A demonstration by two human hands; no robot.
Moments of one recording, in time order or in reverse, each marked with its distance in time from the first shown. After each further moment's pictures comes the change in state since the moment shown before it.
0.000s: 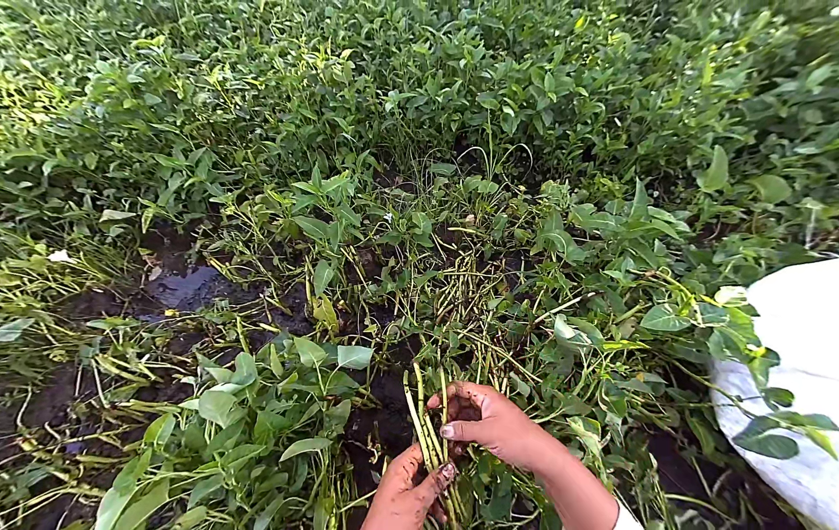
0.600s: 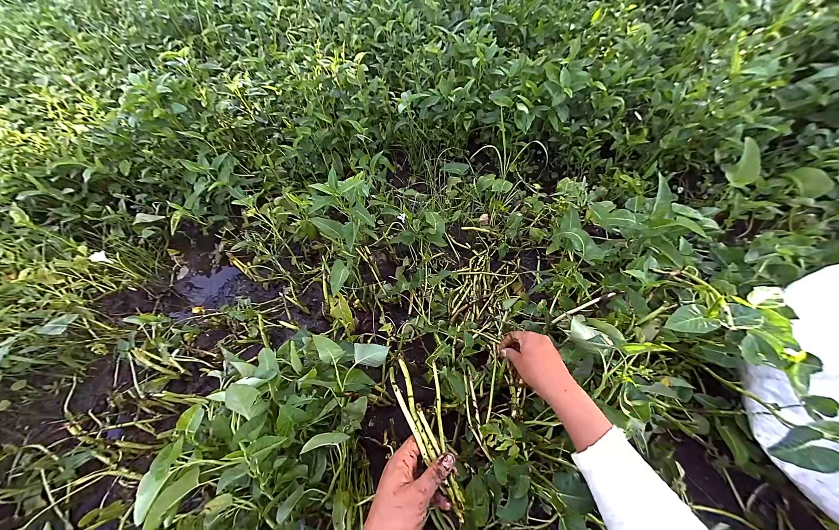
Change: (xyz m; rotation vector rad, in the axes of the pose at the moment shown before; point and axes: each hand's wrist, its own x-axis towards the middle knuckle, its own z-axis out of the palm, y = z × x) left_hand -0.005 0.006 -0.010 -0.041 0.105 0.005; right_hand 0.049 -0.003 -0.076 -0.894 0.535 0.358
